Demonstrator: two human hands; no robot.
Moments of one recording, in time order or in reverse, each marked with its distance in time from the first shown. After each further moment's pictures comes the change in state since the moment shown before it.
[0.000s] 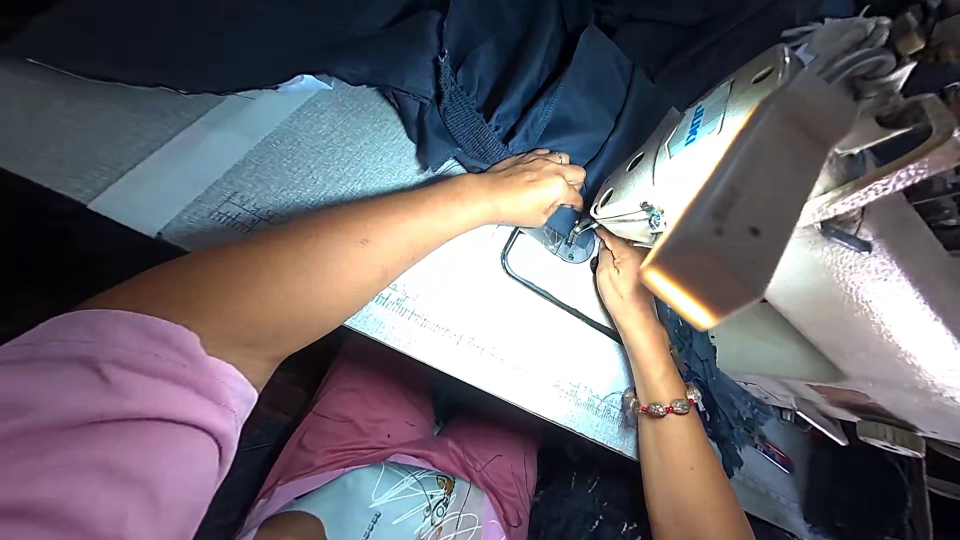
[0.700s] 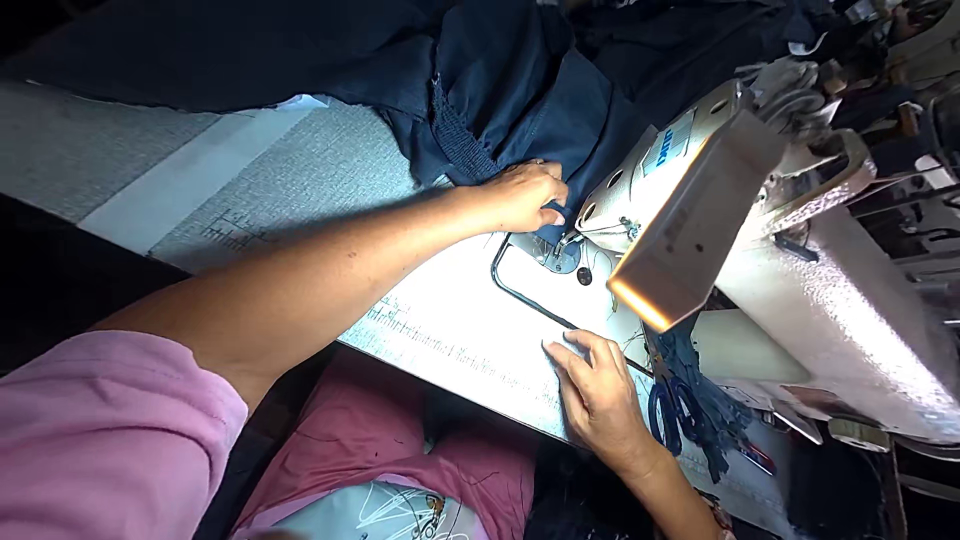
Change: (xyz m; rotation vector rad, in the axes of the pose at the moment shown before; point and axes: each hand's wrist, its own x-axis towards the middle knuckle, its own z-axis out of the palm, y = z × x) left_hand 0.007 0.002 -0.001 -0.151 0.054 -0.231; right_hand -0.094 0.006 -0.018 0.040 -0.017 -0.506
